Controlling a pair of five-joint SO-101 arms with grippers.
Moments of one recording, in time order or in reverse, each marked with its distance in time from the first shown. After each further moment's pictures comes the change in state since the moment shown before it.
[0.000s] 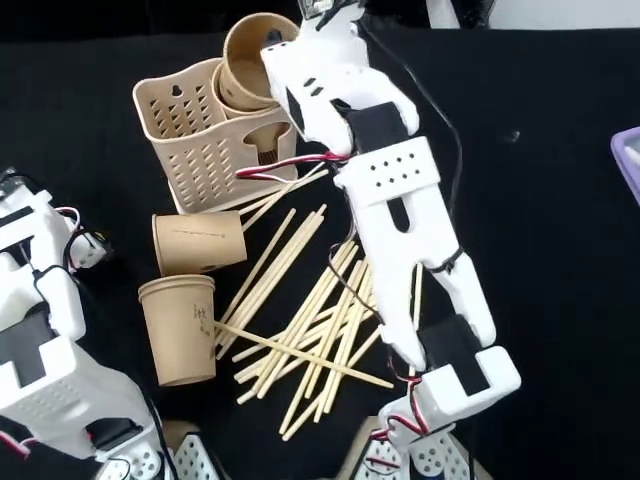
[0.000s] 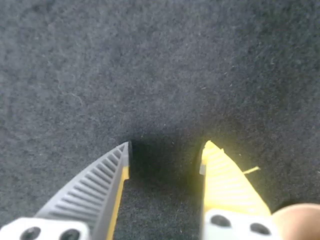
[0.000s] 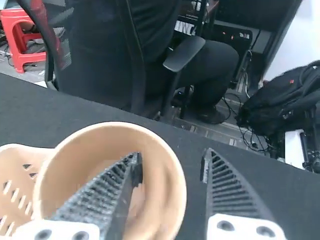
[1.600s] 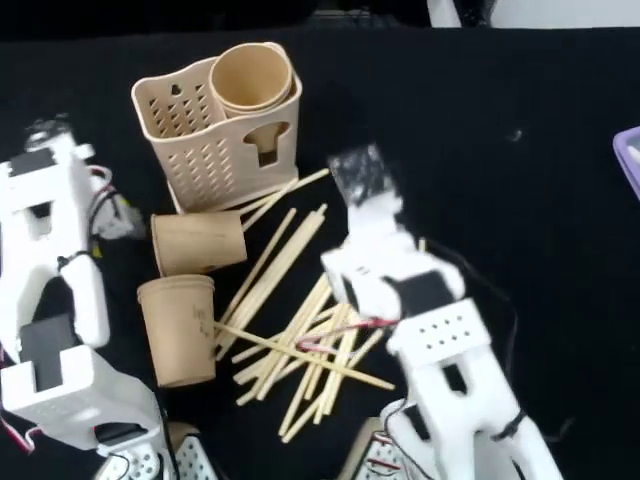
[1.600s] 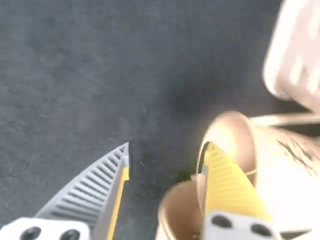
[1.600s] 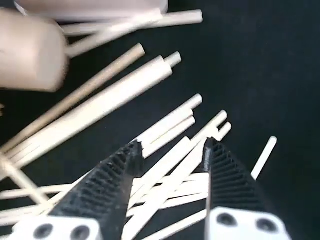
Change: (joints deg) left arm 11.1 -4.7 -18.0 27.0 -7.1; right arm 2.2 -52.5 78.9 7.1 -1.8
